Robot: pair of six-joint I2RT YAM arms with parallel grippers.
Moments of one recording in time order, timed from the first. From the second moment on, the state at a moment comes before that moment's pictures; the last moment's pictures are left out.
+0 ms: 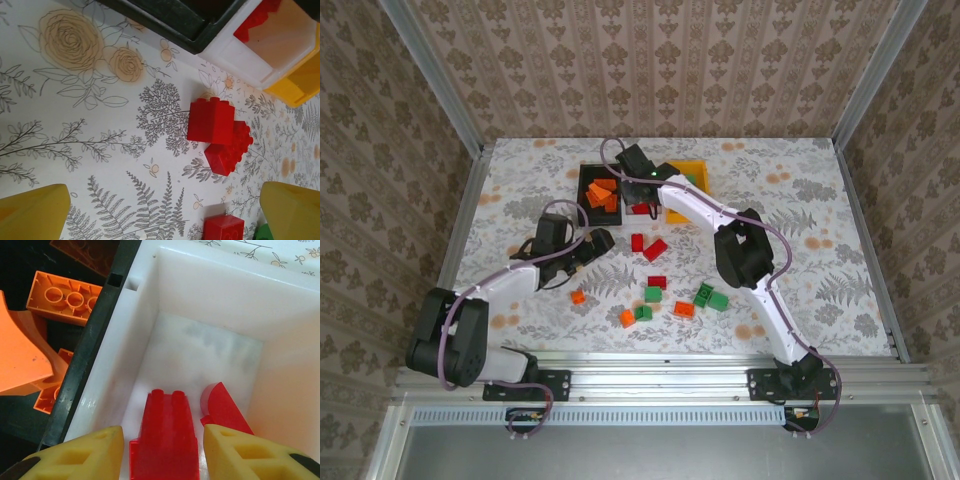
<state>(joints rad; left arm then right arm) -0.37 1.37 0.63 -0.05 0.34 -0.78 0.61 2.43 2.21 -0.71 0.23 0.25</state>
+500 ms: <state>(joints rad) -0.38 1.14 0.62 -0.22 0.19 -0.69 0.68 1.93 1.58 -0.52 0.24 0.34</state>
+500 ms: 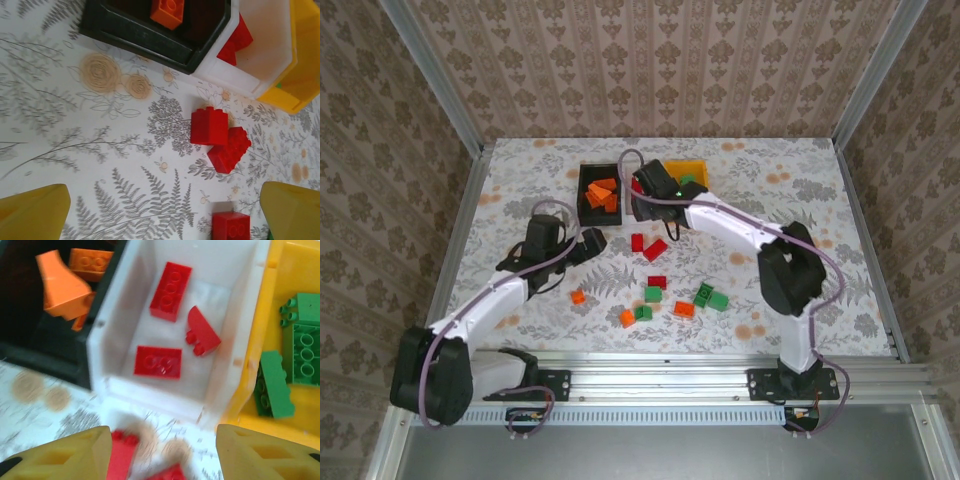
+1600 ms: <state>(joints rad) -0.37 0.79 0.34 -0.39 0.09 -0.73 0.78 2.19 1.65 -0.52 0.27 0.48</state>
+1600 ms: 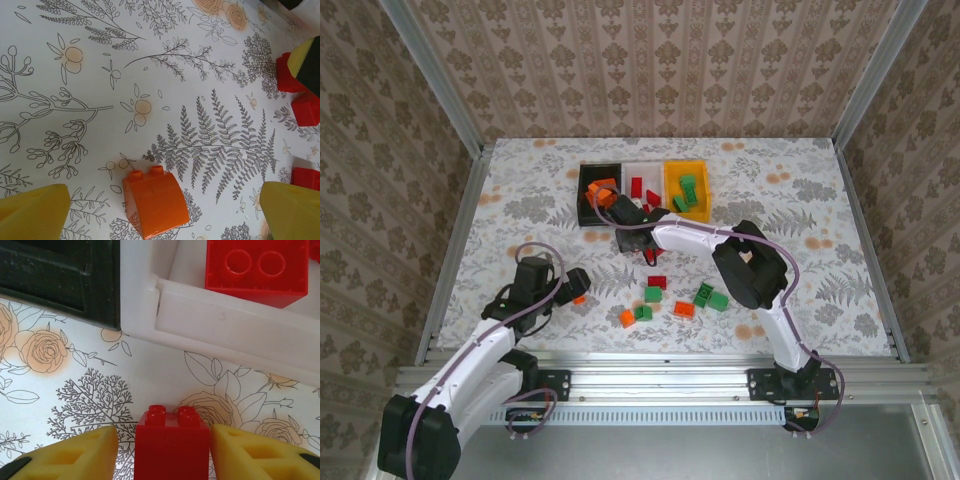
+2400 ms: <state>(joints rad) -0.37 0.79 0.34 -0.40 0.09 -0.72 0.79 2.13 1.60 -0.49 0.31 0.44</state>
